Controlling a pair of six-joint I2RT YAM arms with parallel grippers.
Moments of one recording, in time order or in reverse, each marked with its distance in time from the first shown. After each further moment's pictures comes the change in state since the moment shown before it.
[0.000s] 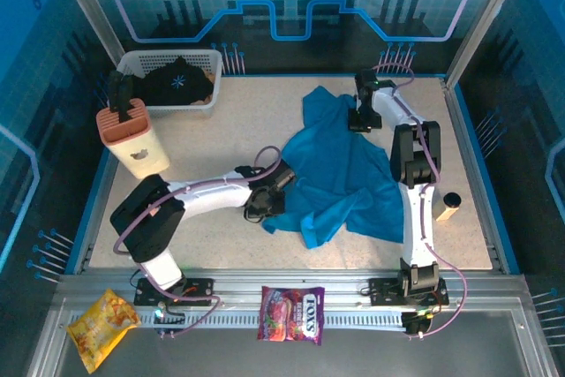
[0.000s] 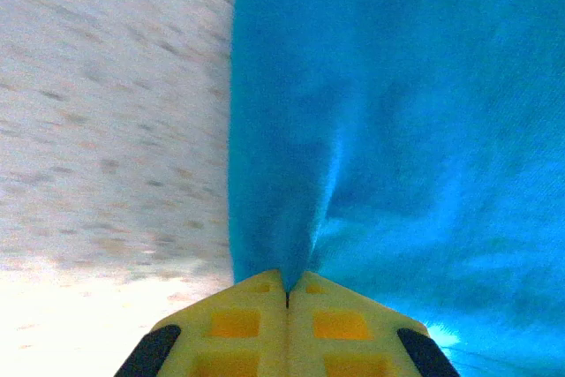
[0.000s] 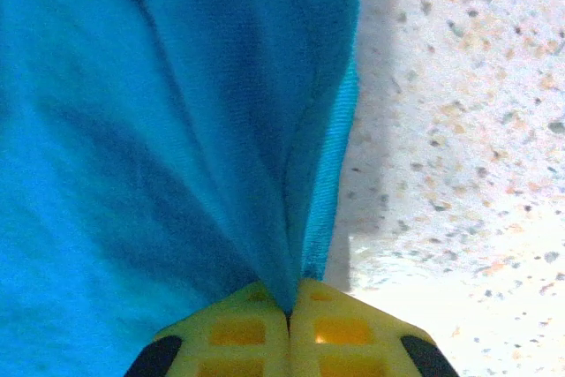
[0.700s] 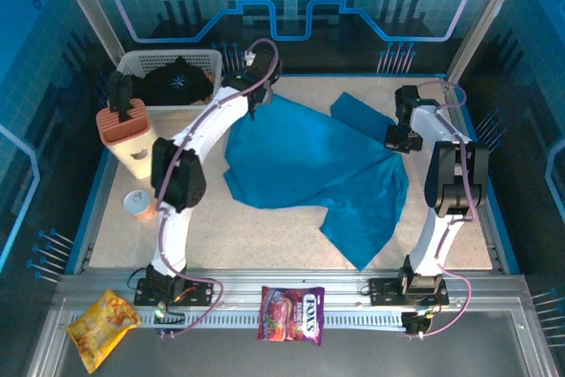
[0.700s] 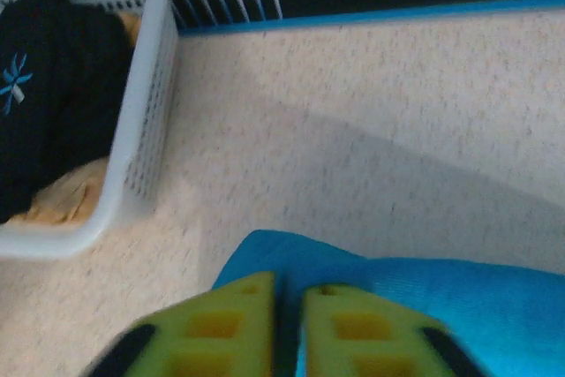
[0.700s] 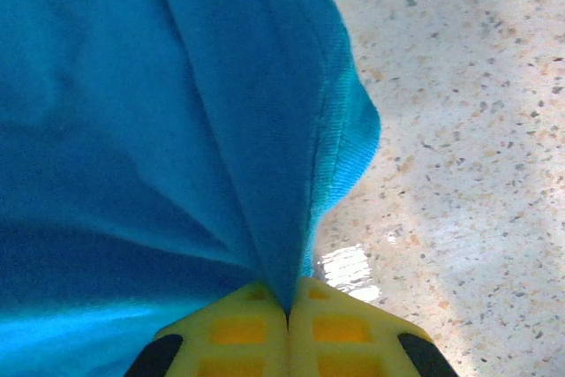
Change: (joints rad) left arm 0.358 0.505 1.103 -0.147 -0.444 0.584; right arm -0.162 -0.468 -0.563 0.088 0.137 0.083
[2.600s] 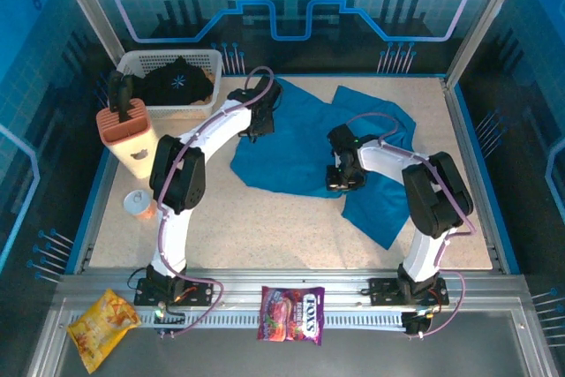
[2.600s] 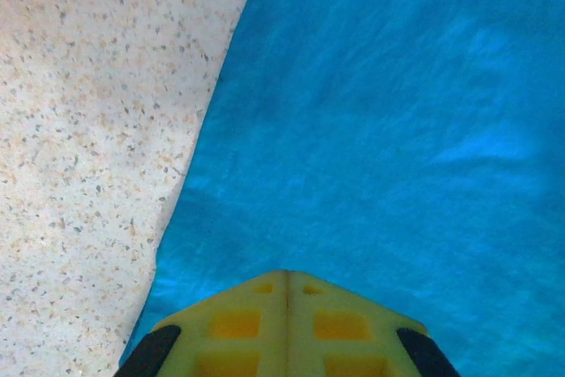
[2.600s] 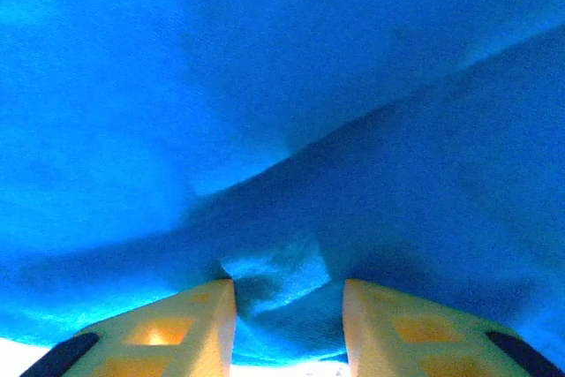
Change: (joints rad) left arm -0.010 -0.058 -0.296 -0.089 0.231 -0.250; right arm 0.471 -0.120 -0.351 0.172 -0.231 0.134
